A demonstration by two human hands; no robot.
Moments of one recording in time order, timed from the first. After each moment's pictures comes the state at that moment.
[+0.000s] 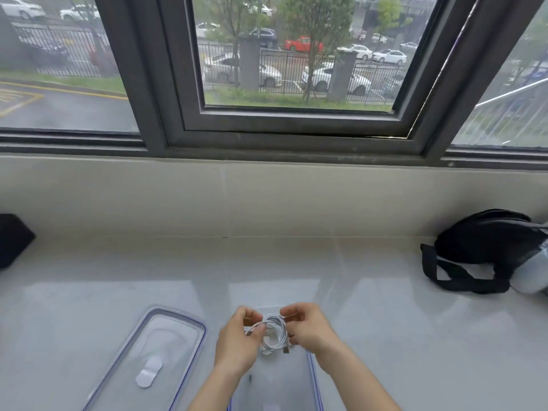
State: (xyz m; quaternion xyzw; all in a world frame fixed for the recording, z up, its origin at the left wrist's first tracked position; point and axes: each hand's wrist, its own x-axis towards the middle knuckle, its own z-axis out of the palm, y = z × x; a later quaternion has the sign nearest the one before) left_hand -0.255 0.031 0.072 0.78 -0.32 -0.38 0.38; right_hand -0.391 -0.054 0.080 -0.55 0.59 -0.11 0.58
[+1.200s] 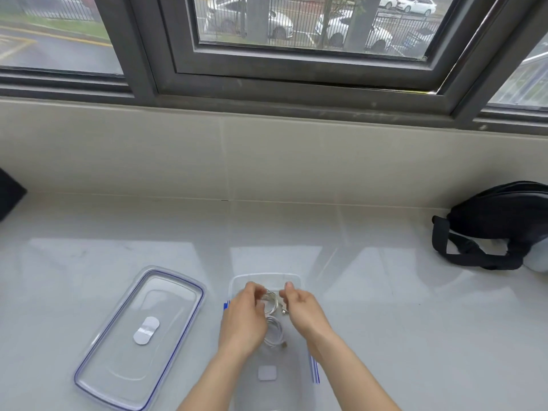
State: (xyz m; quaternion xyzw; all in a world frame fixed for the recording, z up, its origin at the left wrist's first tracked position) left_hand -0.271 0.026 0.034 0.82 -0.41 -0.30 0.28; right_hand -0.389 -0.038 0.053 -0.53 0.61 -0.11 0.58
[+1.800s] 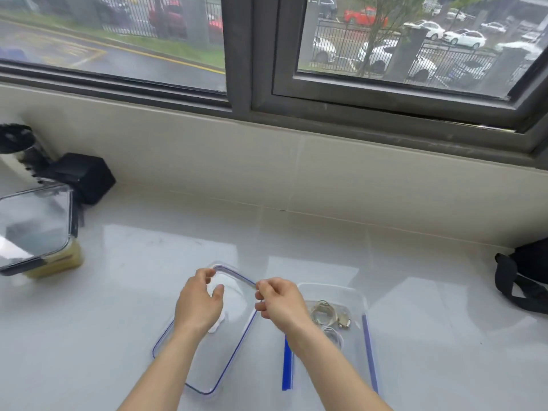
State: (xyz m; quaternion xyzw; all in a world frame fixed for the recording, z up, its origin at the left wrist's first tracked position) left_hand -0.084 0.118 0.047 0.88 -0.26 -0.23 0.32; right_hand -0.234 0.034 0.091 -0.57 0.53 -0.10 0.62
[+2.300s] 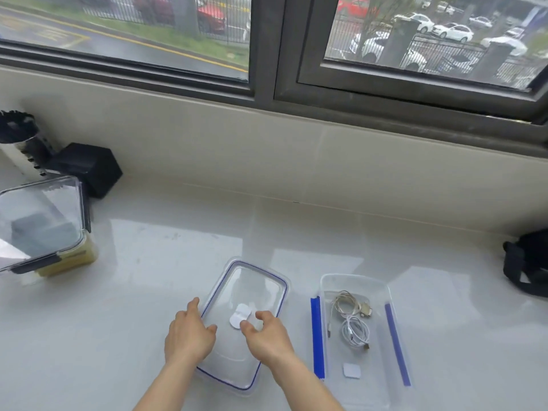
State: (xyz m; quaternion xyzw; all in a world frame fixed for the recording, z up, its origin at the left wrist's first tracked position) left_hand -0.046 0.190 -0.006 0.91 -0.23 -0.33 0.13; right_hand -0.189 0.116 0.033 -0.60 0.58 0.05 0.55
